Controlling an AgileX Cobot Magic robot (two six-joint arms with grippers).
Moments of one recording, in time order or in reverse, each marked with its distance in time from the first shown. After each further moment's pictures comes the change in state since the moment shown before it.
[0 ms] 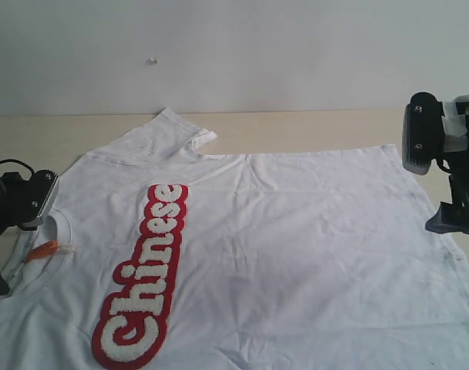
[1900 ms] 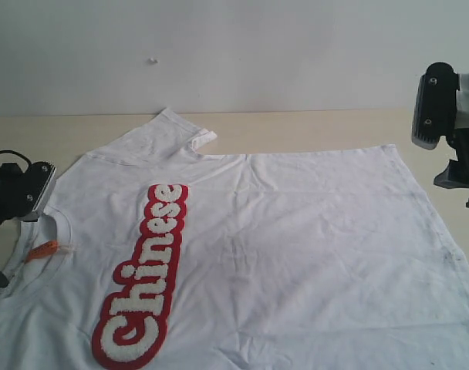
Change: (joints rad) left arm 0.000 -0.052 0.010 -0.036 0.002 0.052; right arm 0.000 -0.068 0.000 -0.094 -0.101 0.116
